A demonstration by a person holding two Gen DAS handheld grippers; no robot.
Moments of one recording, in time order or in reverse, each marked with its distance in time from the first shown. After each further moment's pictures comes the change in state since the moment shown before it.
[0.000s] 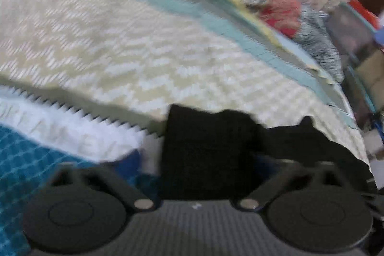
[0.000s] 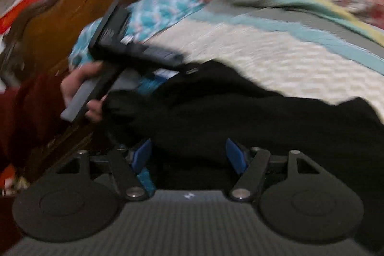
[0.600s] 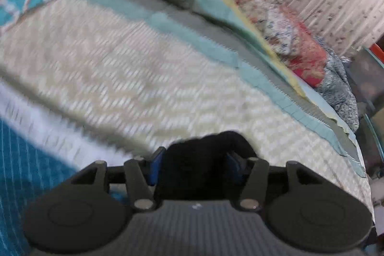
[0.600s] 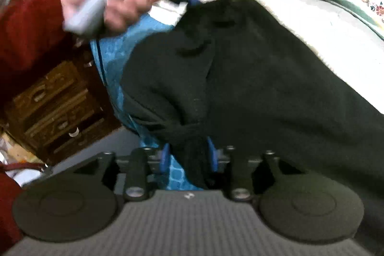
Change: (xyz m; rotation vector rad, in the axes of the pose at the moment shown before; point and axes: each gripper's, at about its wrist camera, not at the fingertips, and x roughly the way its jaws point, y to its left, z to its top) left arm -0.034 0.043 0.019 -0.207 -0.136 0.099; right arm 0.089 0.025 0.013 -0.138 0.133 -0.018
